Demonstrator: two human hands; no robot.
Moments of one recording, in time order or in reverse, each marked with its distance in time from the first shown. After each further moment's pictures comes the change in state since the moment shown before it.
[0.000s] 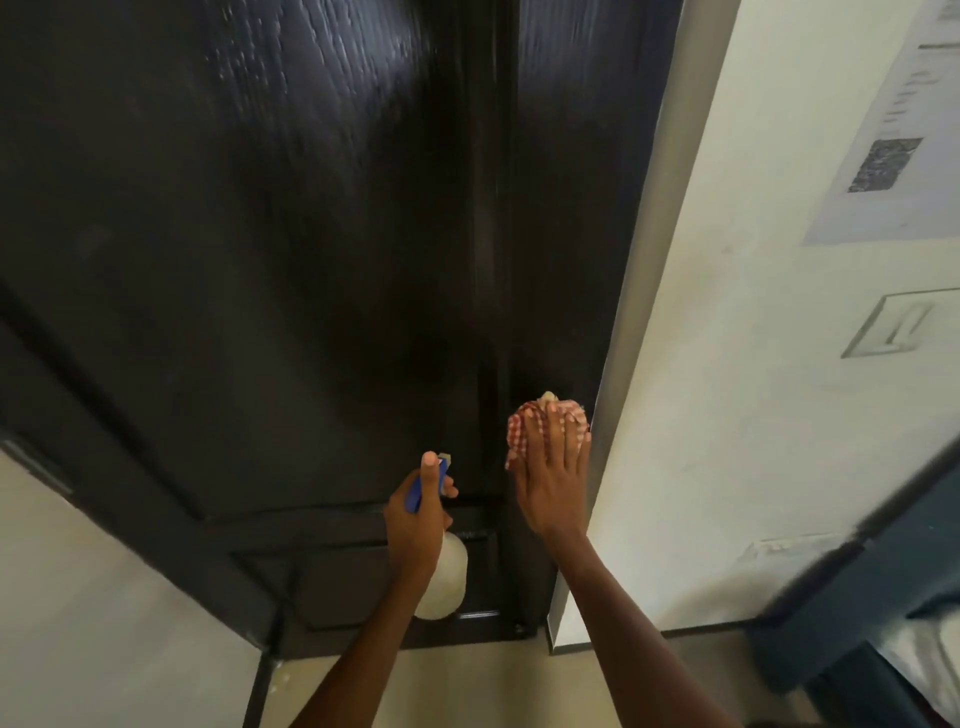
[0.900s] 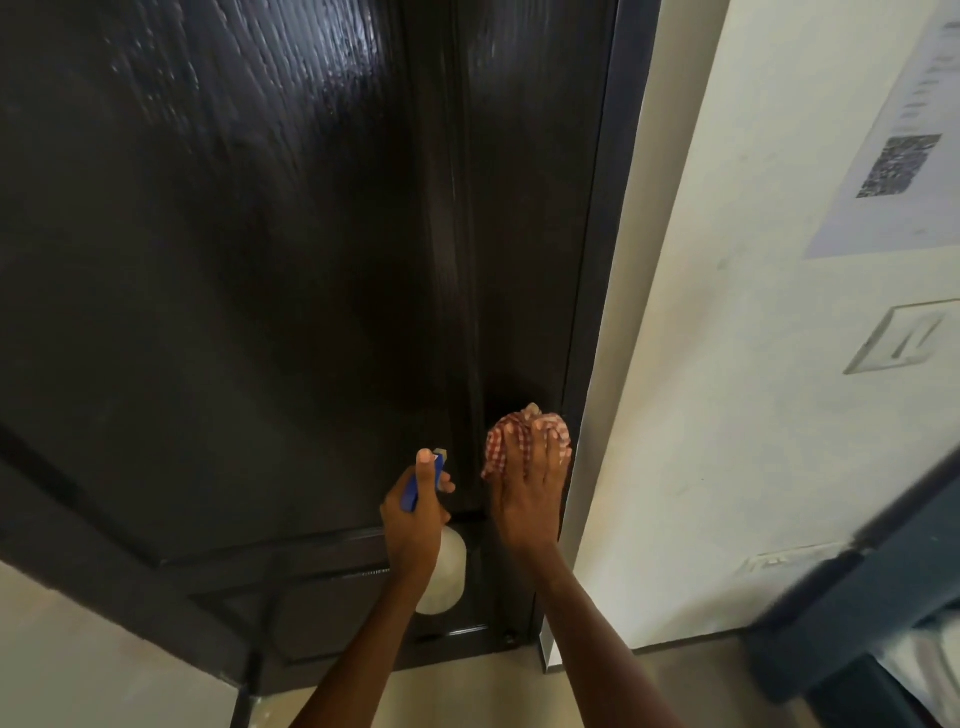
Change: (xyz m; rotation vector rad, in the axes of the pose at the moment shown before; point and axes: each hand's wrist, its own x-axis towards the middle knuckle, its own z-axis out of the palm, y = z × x) left_hand 0.052 -0.009 0.054 0.055 0.011 0.094; right_hand 0.024 0.007 0.036 0.064 0.101 0.084
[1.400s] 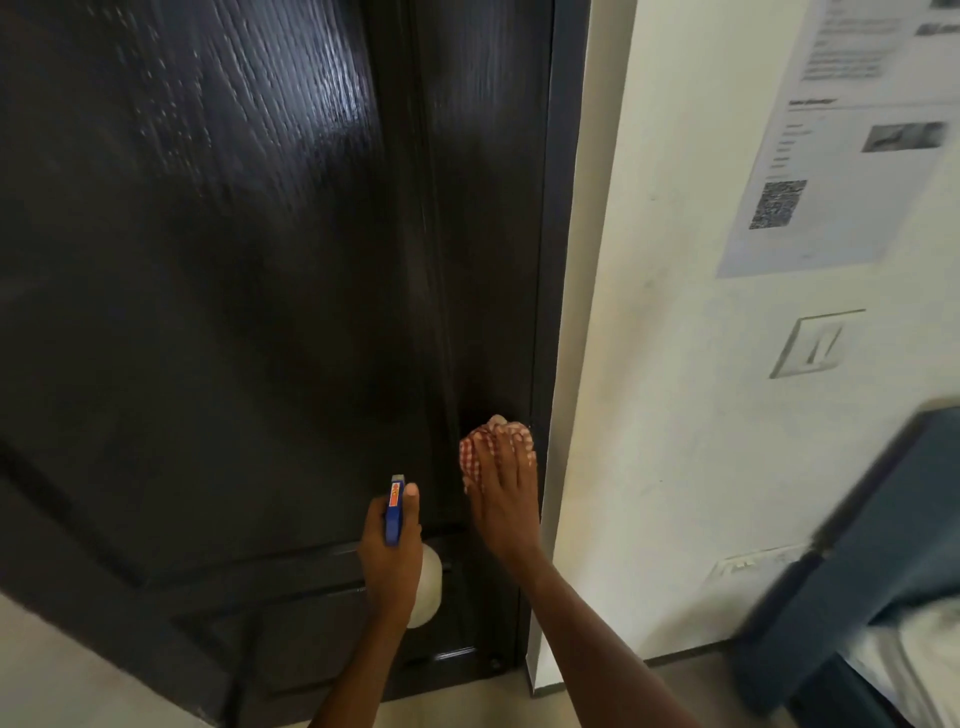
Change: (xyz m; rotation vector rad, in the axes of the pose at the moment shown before) left_hand -0.041 0.003 -0.017 0.036 0.060 0.014; right_hand 0.004 0.002 -0.028 -0.123 -0.146 -0.156
